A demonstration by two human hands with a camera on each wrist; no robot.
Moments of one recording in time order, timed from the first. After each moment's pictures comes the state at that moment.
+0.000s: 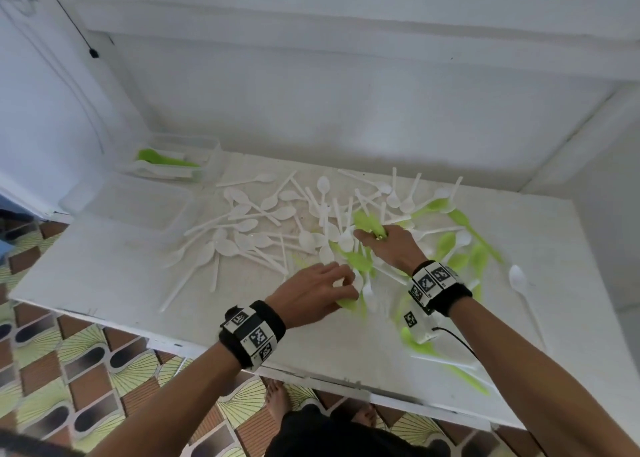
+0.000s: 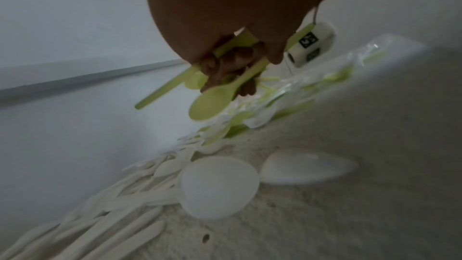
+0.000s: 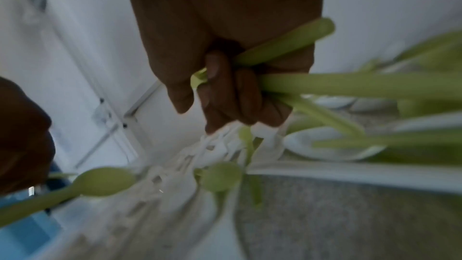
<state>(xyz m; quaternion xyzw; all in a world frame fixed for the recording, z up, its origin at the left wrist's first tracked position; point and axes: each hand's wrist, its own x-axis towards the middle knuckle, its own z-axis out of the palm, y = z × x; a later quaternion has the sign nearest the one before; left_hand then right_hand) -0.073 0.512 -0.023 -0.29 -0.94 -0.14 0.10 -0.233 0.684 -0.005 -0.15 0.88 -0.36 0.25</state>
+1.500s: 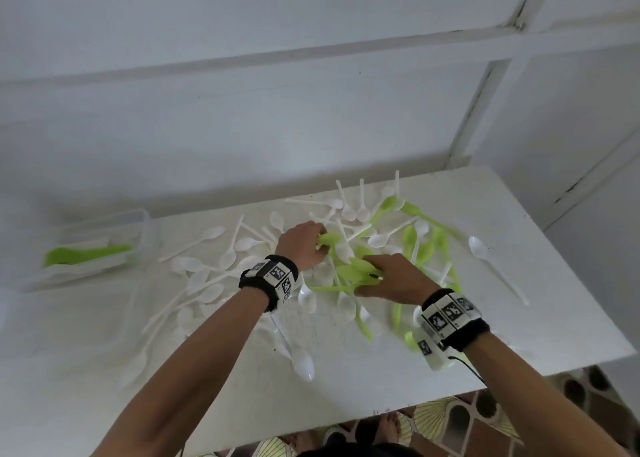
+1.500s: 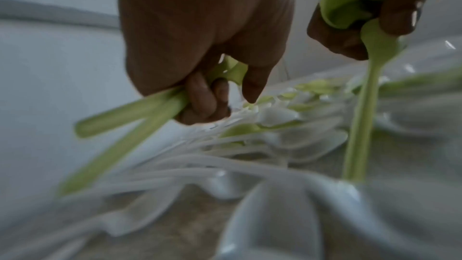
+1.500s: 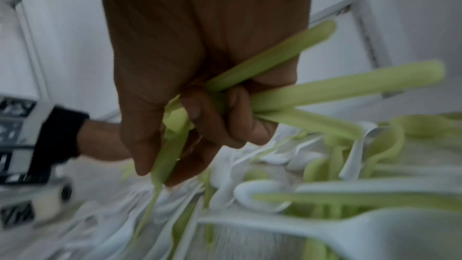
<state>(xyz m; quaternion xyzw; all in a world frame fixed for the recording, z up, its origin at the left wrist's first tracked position) -0.244 0.488 -0.006 -0.07 -0.98 -0.16 -0.08 -0.202 0.723 -0.007 -0.15 0.90 -0.34 0.22</state>
